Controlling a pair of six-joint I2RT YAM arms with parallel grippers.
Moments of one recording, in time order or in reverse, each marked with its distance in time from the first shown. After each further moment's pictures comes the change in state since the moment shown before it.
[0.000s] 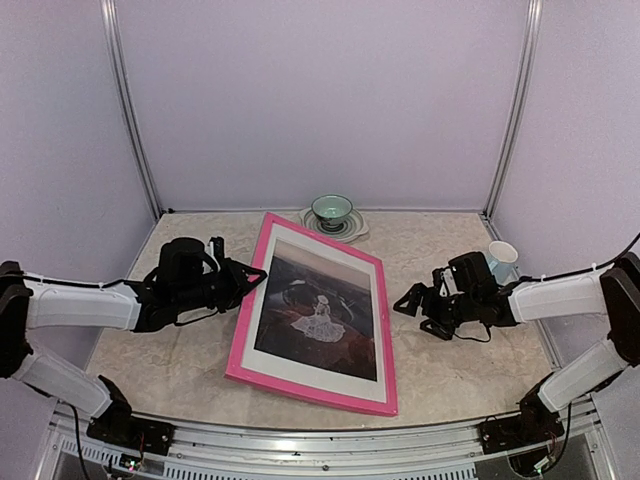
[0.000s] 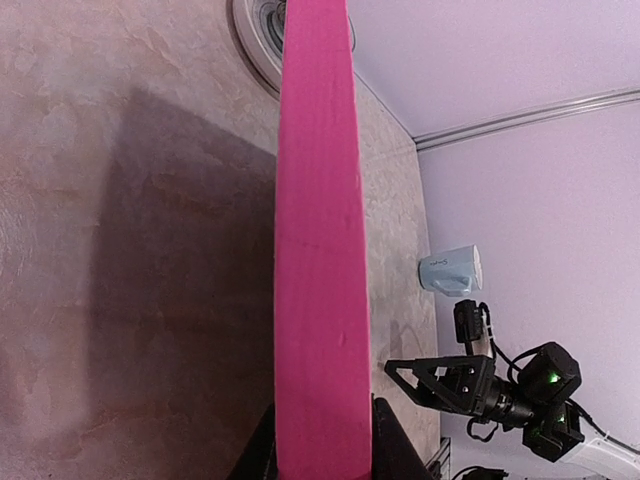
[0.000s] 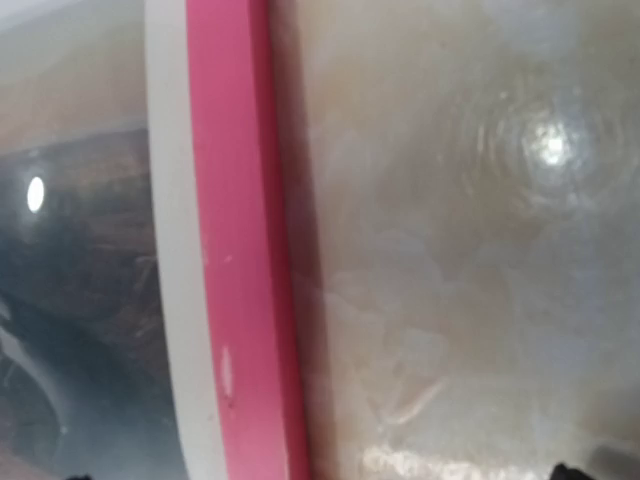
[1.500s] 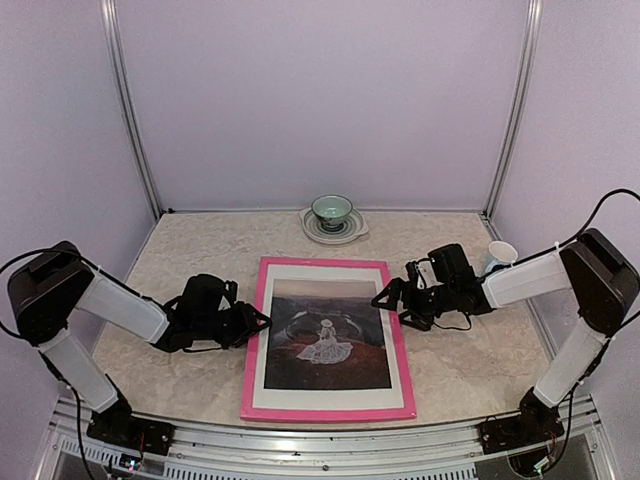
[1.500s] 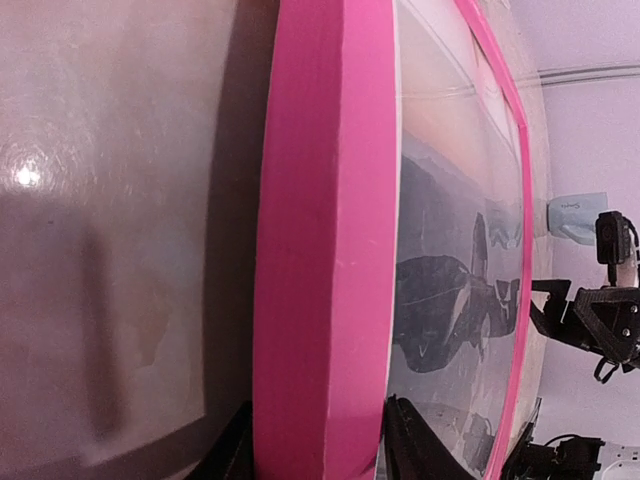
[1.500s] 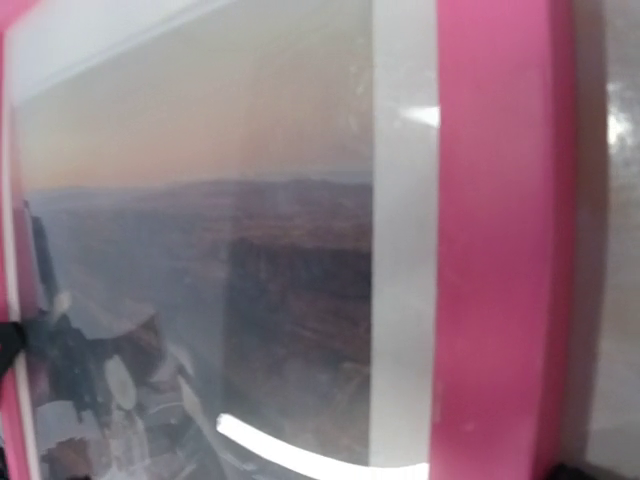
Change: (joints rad) left arm -0.009 0.282 -0.120 0.154 0.055 0.042; right arm 0.021 0.250 0.154 0.102 -0.144 -0.088
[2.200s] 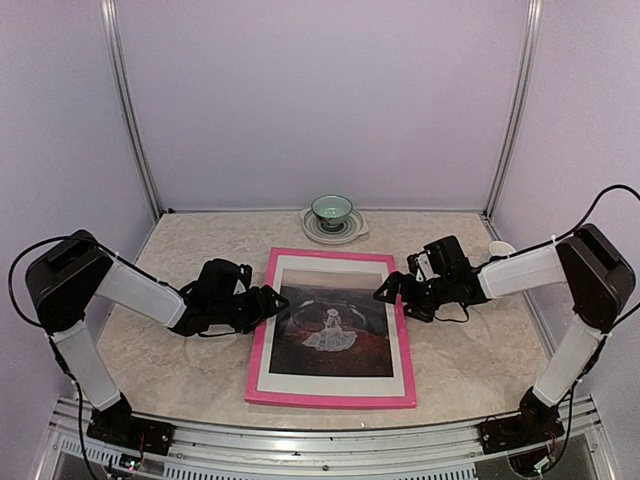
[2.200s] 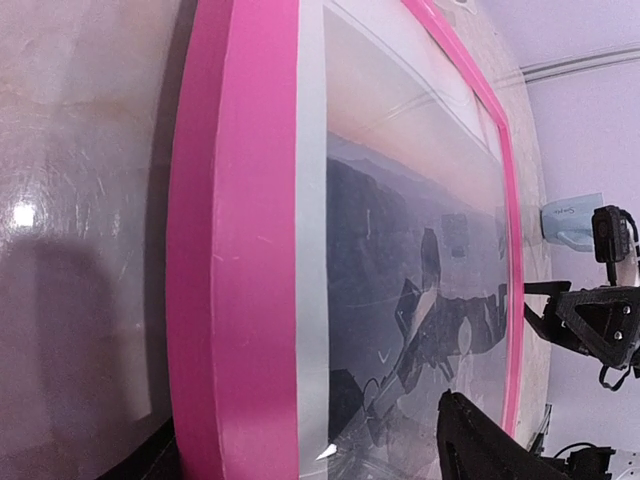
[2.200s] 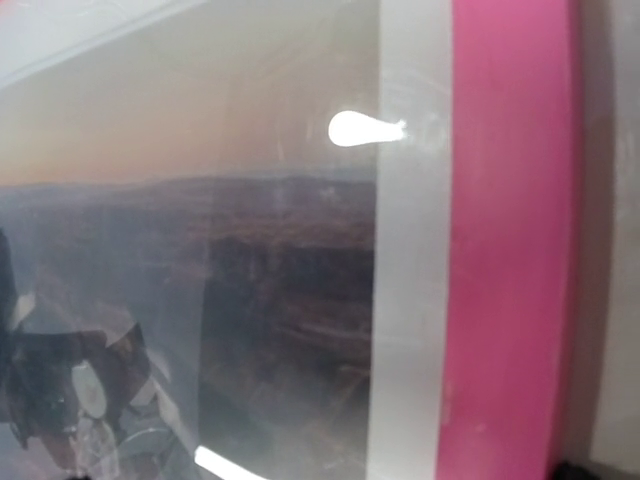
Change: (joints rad) left arm 0.002 0.123 0.169 -0.032 -0.001 0.085; right arm -0.011 0.037 0.085 -0.085 0.088 -0.035
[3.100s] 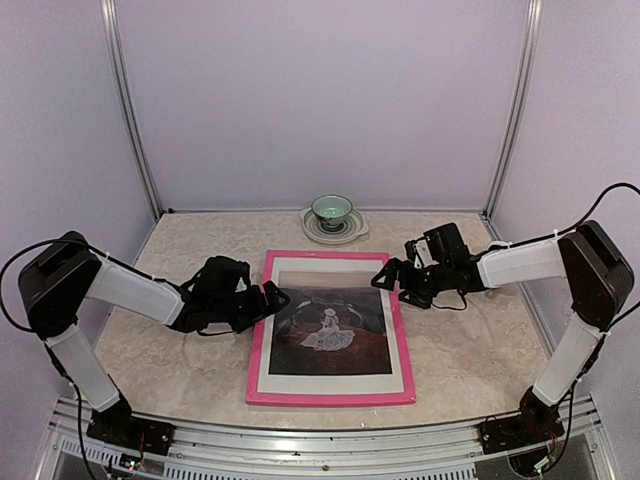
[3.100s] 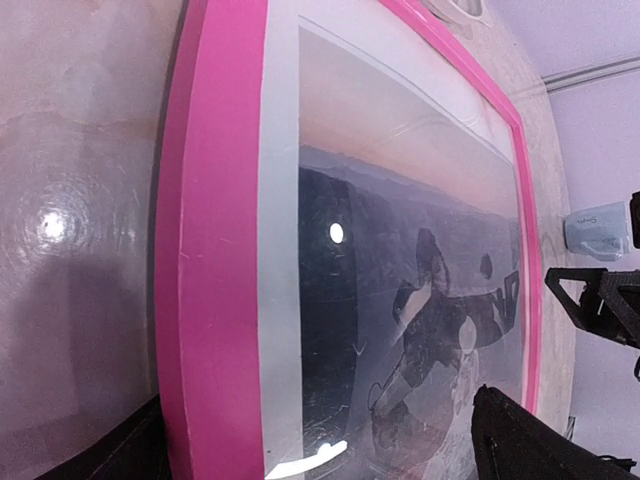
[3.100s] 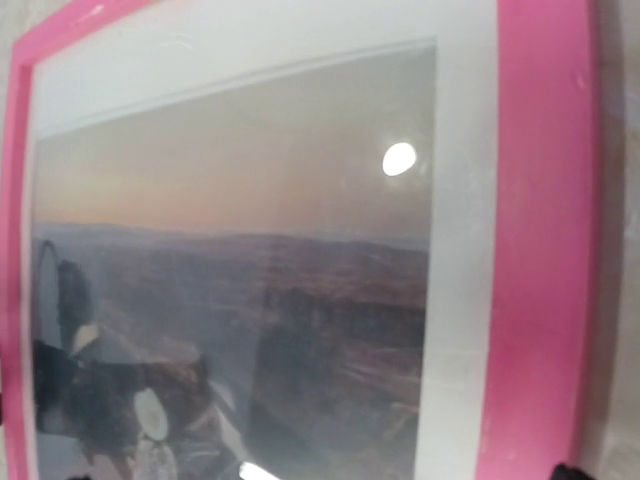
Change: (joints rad) left arm -0.017 -0.042 0.024 -0.100 -0.091 0.016; right arm -0.031 0.013 0.093 -0.045 -0.009 -0.050
